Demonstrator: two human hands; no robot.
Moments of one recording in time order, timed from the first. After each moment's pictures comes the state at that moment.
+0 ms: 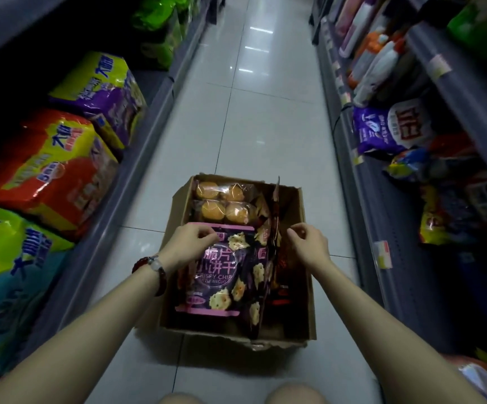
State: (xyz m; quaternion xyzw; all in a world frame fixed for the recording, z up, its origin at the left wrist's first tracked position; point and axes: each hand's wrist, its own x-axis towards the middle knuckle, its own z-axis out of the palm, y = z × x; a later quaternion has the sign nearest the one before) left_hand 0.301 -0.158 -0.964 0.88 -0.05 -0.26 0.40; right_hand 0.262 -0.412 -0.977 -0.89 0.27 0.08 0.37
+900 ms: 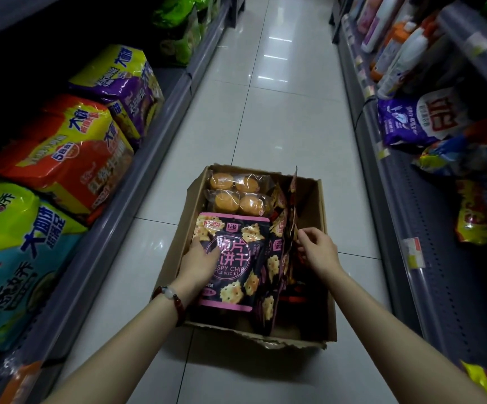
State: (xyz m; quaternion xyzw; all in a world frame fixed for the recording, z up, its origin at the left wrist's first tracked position) left_hand 0.257 -0.165 -1.038 0.80 0.17 -0.24 0.52; right_hand 0.251 -0.417 -1.048 -0.84 0.26 0.06 0.48
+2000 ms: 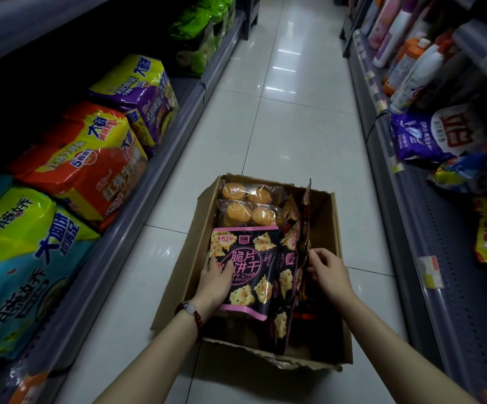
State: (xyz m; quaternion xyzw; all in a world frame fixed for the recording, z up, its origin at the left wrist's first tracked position) left_hand 0.262 -0.163 -1.113 0.77 0.20 -0.29 0.54; right_hand 0.245 -0.412 -1.063 -0.84 0.24 0.06 0.48
